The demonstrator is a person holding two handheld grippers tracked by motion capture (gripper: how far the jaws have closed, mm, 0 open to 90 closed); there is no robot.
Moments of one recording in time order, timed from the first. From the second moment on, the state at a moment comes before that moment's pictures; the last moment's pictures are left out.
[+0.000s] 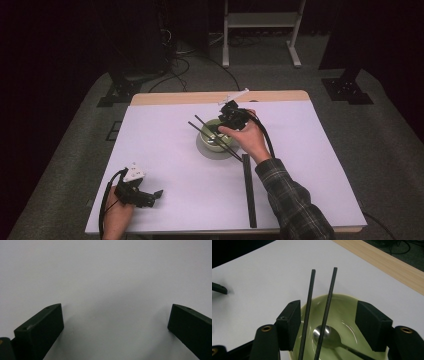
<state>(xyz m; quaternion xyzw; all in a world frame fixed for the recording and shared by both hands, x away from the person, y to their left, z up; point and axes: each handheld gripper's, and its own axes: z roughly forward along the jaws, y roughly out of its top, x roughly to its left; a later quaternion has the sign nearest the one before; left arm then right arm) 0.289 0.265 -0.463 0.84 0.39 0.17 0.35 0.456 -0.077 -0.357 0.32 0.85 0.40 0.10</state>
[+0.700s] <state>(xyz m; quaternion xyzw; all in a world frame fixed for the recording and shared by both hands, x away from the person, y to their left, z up) 0.290 0.265 -0.463 0.84 0.39 0.17 0.35 0.493 -0.013 -0.368 0.32 0.87 0.36 0.11</state>
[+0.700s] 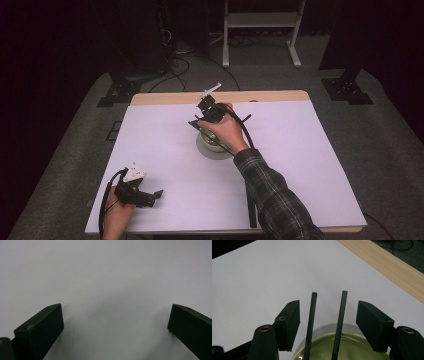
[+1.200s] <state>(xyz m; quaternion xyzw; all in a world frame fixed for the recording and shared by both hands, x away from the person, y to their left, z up) 0.289 0.265 -0.464 0.84 0.39 0.17 0.35 0.504 0.001 -0.379 0.32 0.88 0.34 0.11</state>
